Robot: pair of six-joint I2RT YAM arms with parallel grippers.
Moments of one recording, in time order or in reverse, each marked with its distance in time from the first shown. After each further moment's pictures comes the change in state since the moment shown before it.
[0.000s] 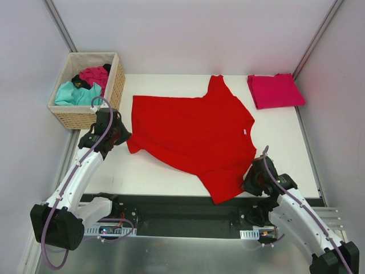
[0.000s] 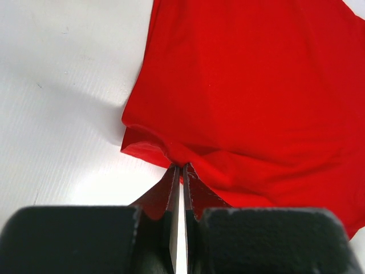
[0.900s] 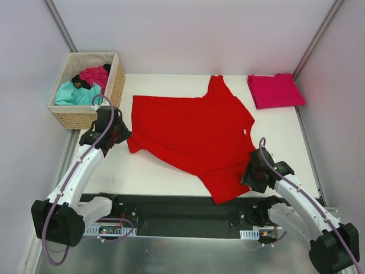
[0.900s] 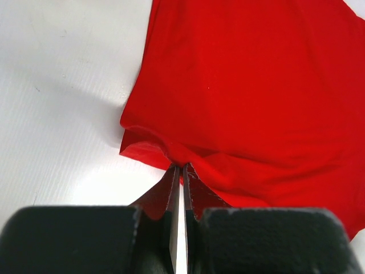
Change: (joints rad) left arm 0.000 0.035 0.024 0.000 0.000 0.002; right arm 0.001 0.192 0.154 -0.090 0.079 -0.056
